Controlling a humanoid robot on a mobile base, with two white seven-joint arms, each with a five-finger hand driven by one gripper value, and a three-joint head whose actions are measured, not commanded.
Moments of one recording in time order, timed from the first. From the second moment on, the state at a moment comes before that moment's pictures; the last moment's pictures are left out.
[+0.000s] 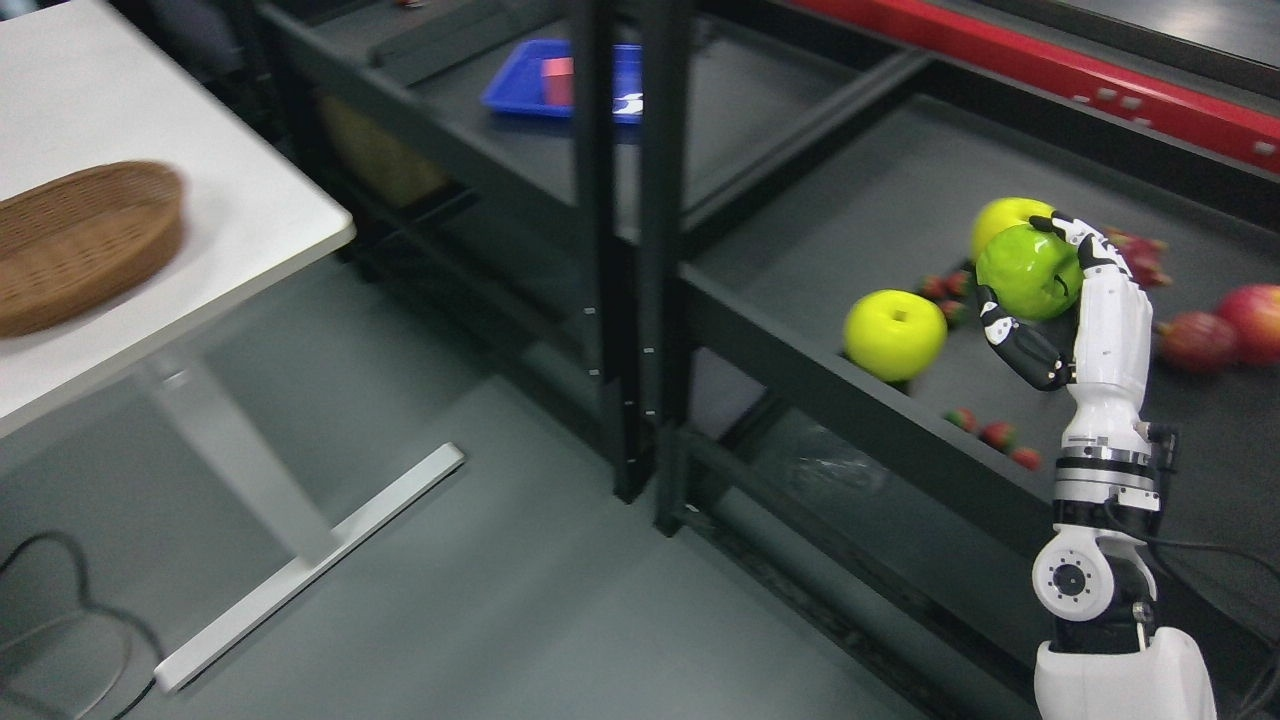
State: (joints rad) left arm 0.04 0.00 -0.06 -0.05 0.05 -0.02 -0.14; right arm -0.21 -0.02 -0.16 -1.64 0.80 -0.13 -0.24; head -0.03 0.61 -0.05
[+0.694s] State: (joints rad) left arm 0.04 0.00 -0.06 -0.05 0.05 -0.03 -0.14; right arm -0.19 -0.01 -0.16 -1.65 0.80 -0.13 -0.24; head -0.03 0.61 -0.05
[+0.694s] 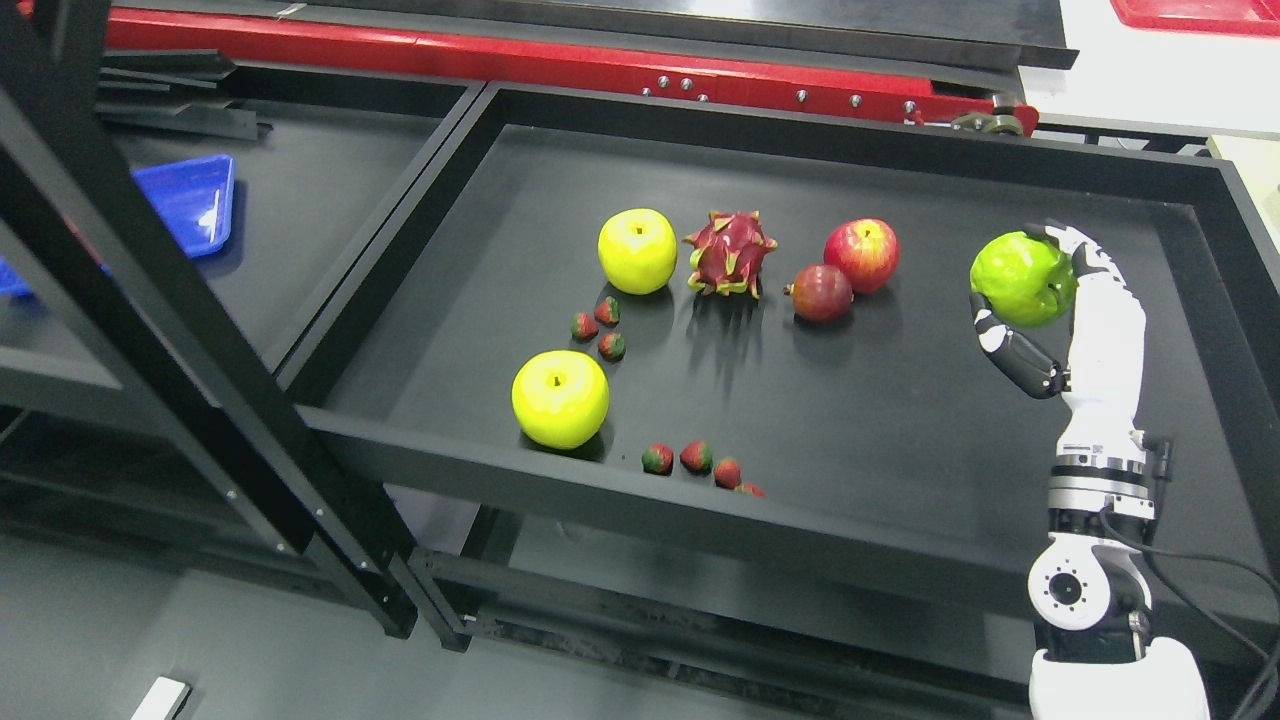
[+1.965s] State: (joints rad) left arm 0.04 0.00 -0.06 -0.05 0.05 -0.03 -0.14; right arm -0.08 0.00 -0.02 -1.60 0.81 -0.08 -0.20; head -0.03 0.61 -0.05
